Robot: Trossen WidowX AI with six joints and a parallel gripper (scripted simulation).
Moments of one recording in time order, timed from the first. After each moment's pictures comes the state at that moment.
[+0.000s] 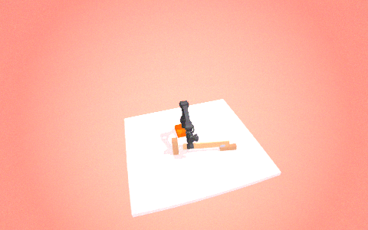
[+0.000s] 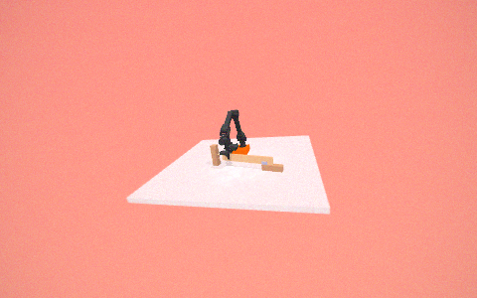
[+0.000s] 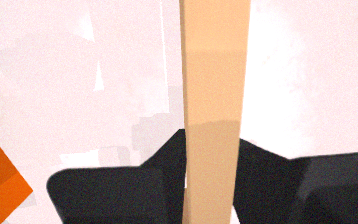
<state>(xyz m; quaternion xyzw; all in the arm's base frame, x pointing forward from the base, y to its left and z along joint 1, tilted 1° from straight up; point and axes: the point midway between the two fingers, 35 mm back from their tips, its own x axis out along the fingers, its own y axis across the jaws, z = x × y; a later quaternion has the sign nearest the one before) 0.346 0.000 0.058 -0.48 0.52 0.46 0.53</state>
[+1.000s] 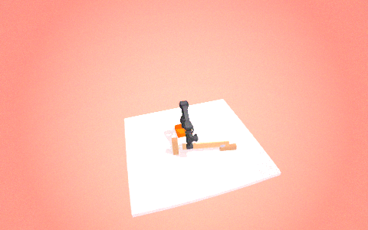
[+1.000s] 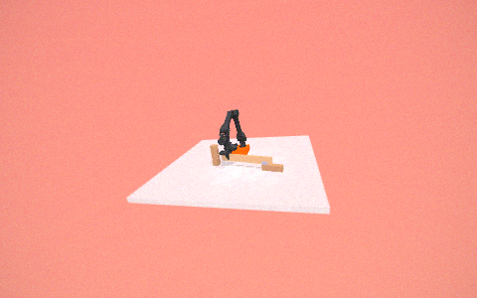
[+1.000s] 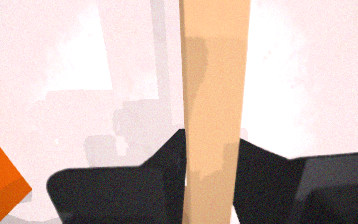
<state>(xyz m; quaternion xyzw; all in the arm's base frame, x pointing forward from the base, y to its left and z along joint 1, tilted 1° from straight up) 0.345 -0.005 0.057 -0.48 0.52 0.46 0.54</state>
